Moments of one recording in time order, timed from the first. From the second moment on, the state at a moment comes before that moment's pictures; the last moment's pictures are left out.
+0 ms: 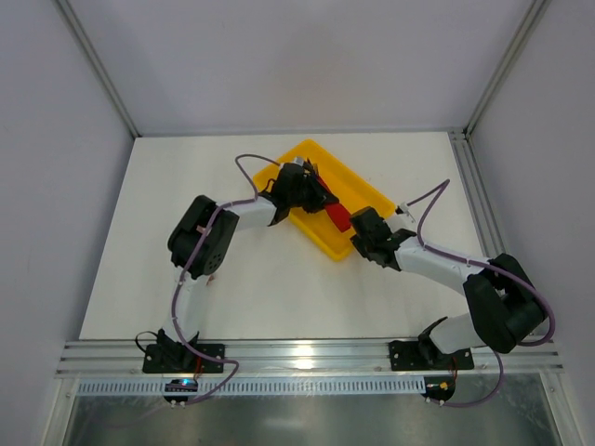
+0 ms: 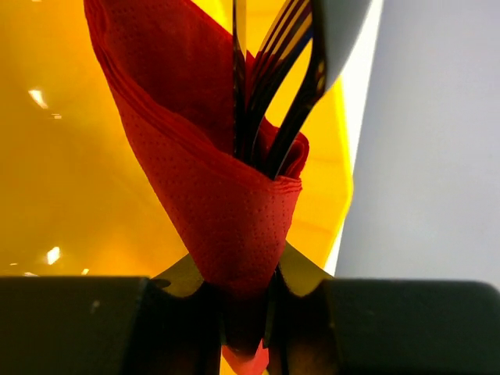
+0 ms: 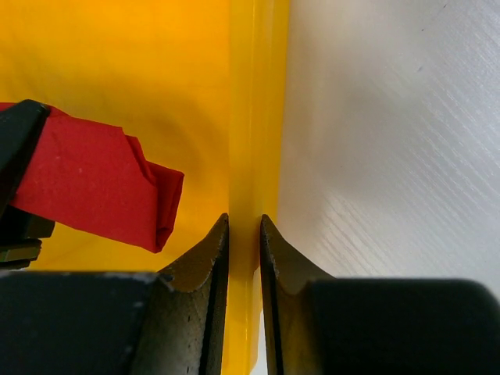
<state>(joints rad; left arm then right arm) -0.61 2.16 1.39 0.28 0.27 -1.12 0.59 1.41 0.72 -0.28 0.45 1.41</state>
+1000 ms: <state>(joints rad) -0.57 2.33 1.70 -0.12 0.28 -0.98 0.62 1.41 0.75 -0.34 0.47 1.42</state>
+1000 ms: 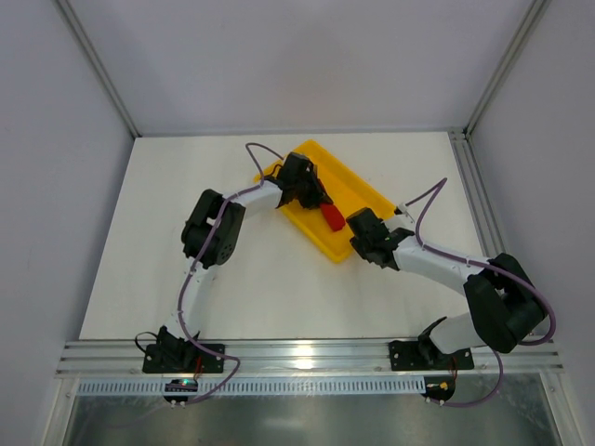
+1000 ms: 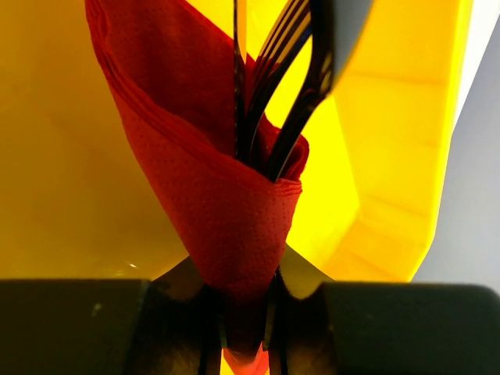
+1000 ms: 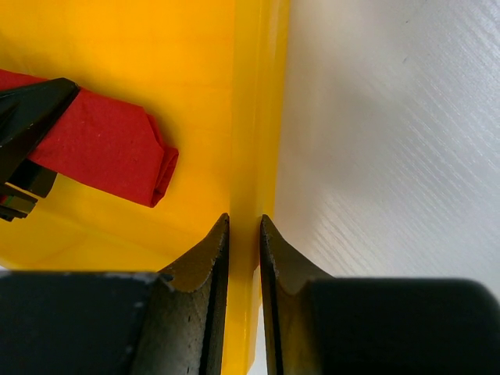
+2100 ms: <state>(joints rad) -0.52 2.36 1.83 -0.33 0.32 -0.87 0.62 1.41 0.76 -0.38 0.47 1.42</state>
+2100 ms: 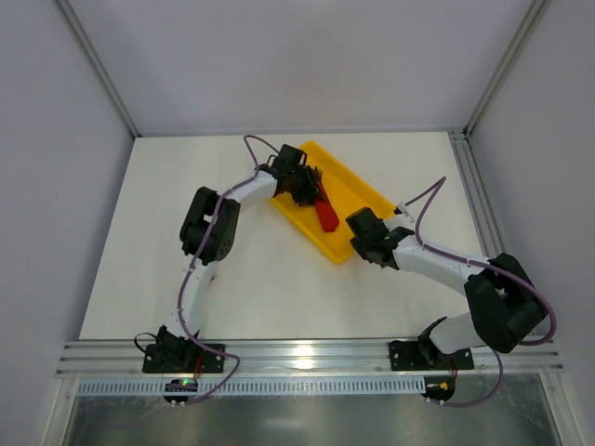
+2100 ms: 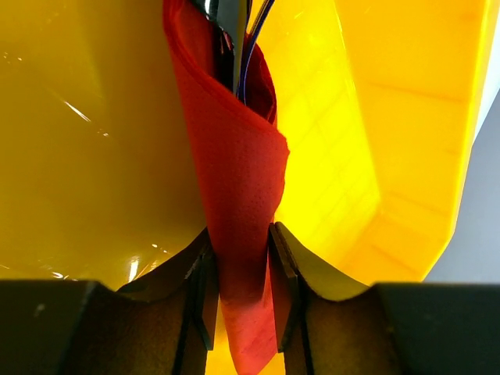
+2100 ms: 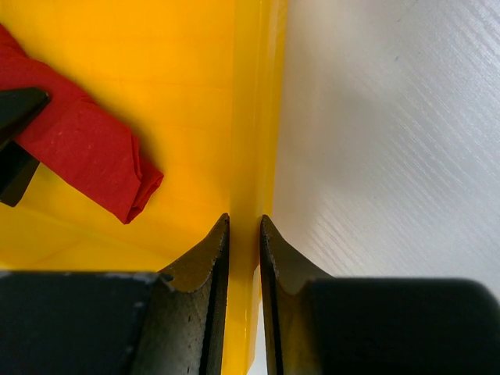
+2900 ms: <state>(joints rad) -0.48 2.19 1.73 -0.34 0.38 -0.81 0.62 1.41 0.76 -0.38 0.47 1.41</state>
